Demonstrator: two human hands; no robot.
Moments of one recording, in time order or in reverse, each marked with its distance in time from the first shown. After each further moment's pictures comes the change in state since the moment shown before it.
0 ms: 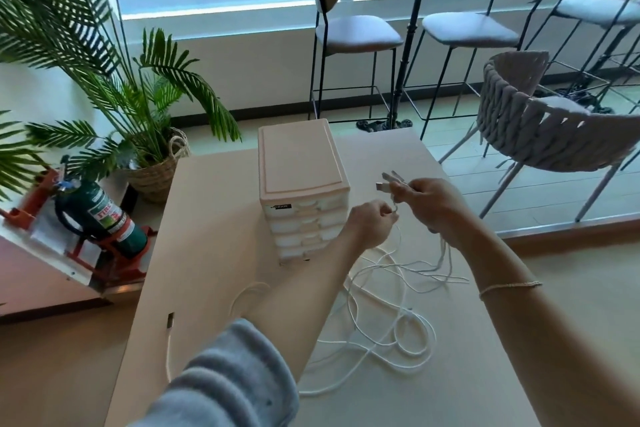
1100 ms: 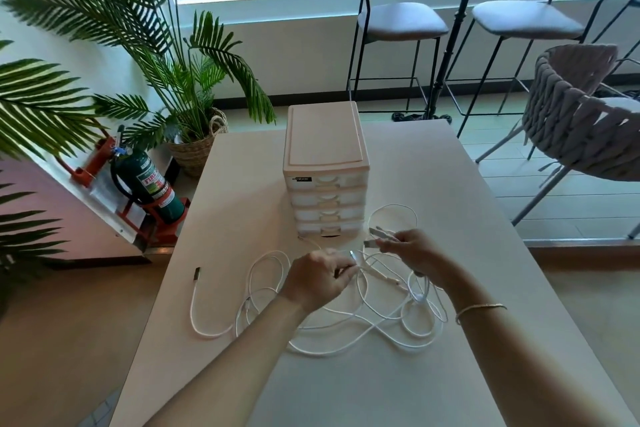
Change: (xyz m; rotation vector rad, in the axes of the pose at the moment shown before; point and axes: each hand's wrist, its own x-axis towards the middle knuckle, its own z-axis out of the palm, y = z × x) left_hand -0.122 -0.091 0.007 0.281 0.341 0.221; right_hand -0.019 0.078 0.065 0.093 -0.416 0.093
